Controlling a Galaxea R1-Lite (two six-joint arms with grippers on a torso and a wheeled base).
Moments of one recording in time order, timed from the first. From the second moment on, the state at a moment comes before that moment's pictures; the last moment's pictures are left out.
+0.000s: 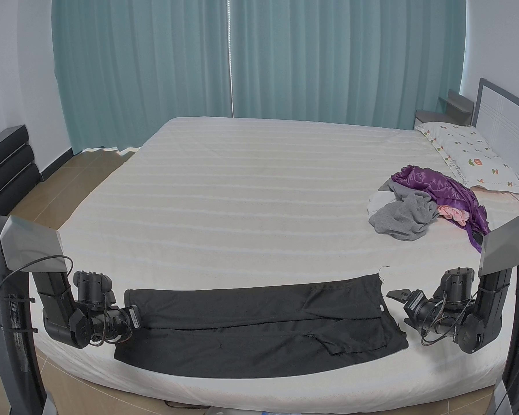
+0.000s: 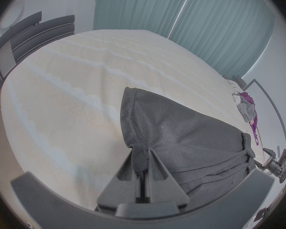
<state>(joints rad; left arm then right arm) 0.01 2.36 -0.48 -1.05 -0.12 -0.36 0.09 2.34 -0.29 -1.40 0.16 0.93</state>
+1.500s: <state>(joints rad) 0.00 2.34 -0.53 -1.05 -0.10 -0.53 0.10 2.35 -0.29 -1.40 0.17 0.93</state>
